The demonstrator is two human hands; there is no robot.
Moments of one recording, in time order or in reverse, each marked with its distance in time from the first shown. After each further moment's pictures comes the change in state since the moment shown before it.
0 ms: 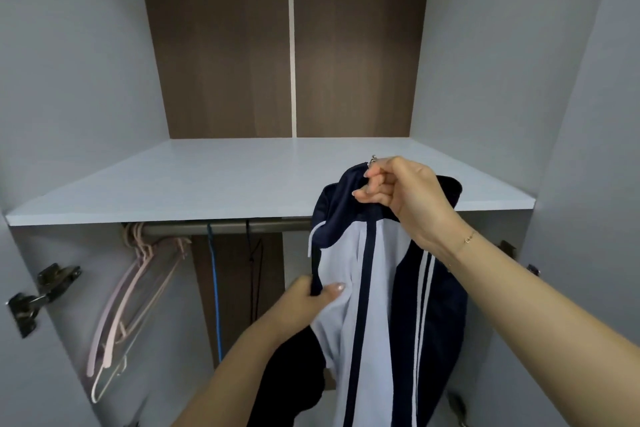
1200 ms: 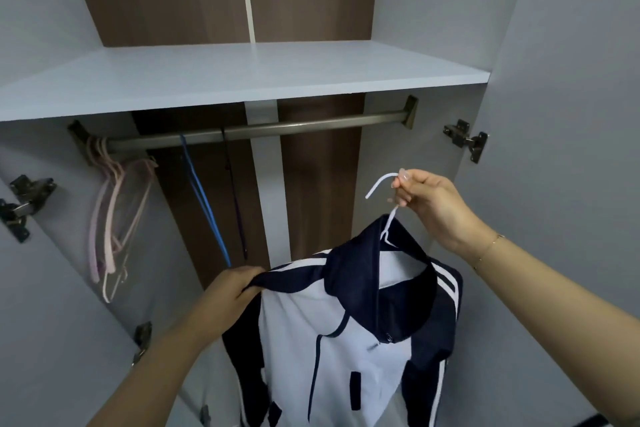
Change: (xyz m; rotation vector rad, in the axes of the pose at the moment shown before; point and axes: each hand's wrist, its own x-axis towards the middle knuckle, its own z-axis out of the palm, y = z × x) left_hand -0.129 -0.127 -0.064 0.619 -0.096 0.272; right_hand -0.168 0.079 -0.034 -0.220 0.217 0.216
